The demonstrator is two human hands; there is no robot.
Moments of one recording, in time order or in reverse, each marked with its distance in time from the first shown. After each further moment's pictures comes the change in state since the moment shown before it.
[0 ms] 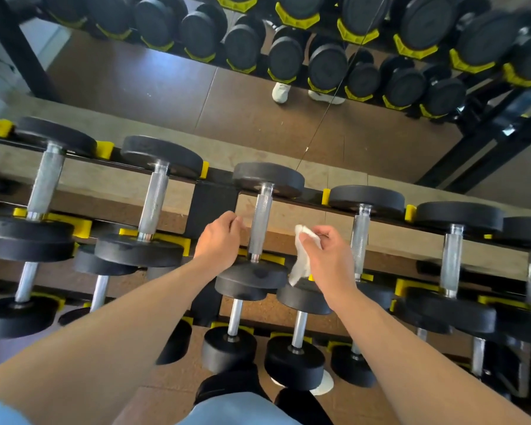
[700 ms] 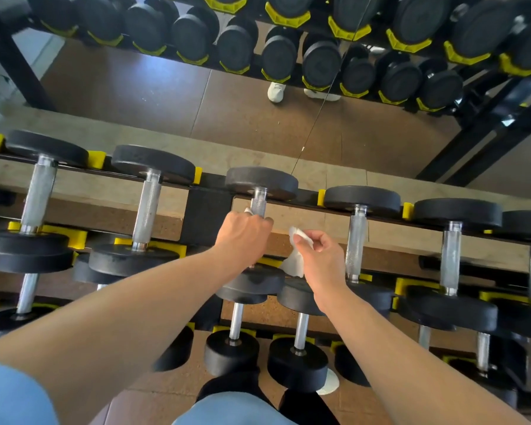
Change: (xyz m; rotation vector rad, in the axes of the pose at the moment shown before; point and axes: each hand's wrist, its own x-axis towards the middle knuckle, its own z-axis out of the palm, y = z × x) left_hand 0.014 0.054 0.014 1.136 -0.017 0.686; right_hand 0.005 0.001 0.011 0.167 0.055 0.137
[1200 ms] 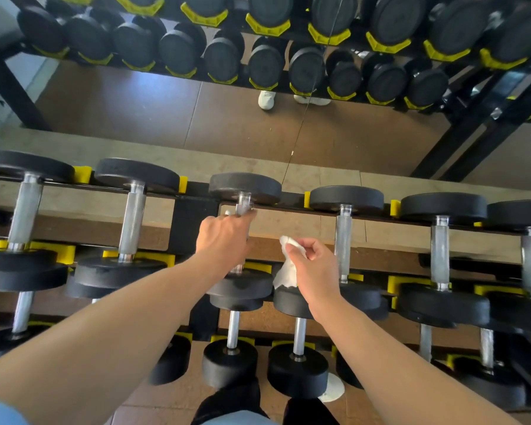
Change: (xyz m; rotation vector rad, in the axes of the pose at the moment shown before) left_hand -0.003 -0.002 0.003 -0.207 0.089 -0.202; right_hand -0.006 0.011 -0.018 0.049 -0.037 -0.037
